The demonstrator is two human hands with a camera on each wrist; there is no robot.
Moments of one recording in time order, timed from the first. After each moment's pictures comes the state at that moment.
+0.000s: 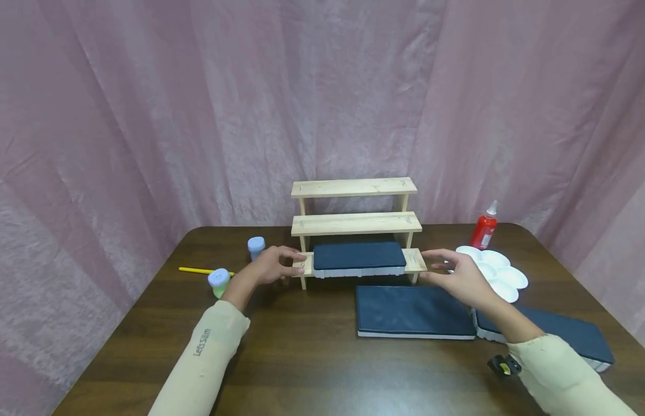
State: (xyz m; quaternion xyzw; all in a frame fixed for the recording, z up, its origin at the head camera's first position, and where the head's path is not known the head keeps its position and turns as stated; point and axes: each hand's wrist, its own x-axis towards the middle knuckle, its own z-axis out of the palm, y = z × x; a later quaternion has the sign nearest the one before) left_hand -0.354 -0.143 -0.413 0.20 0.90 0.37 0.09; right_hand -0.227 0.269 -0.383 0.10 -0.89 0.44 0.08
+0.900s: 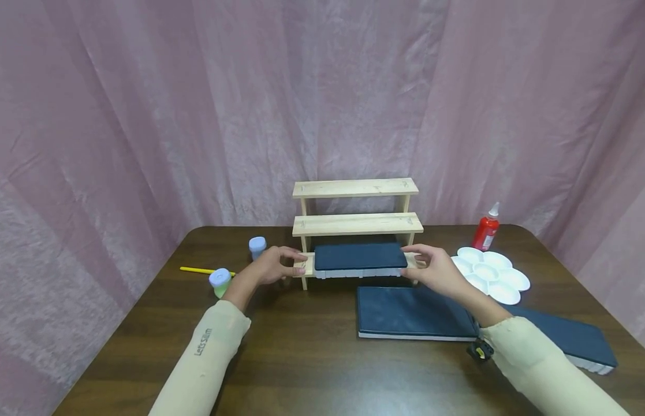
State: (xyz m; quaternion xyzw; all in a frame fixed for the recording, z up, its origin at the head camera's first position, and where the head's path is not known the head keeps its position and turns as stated) left_hand -0.354 -0.143 -0.411 0.20 0.90 0.38 0.09; right_hand -0.260 0.241 -0.388 0.13 -0.89 0.43 0.07
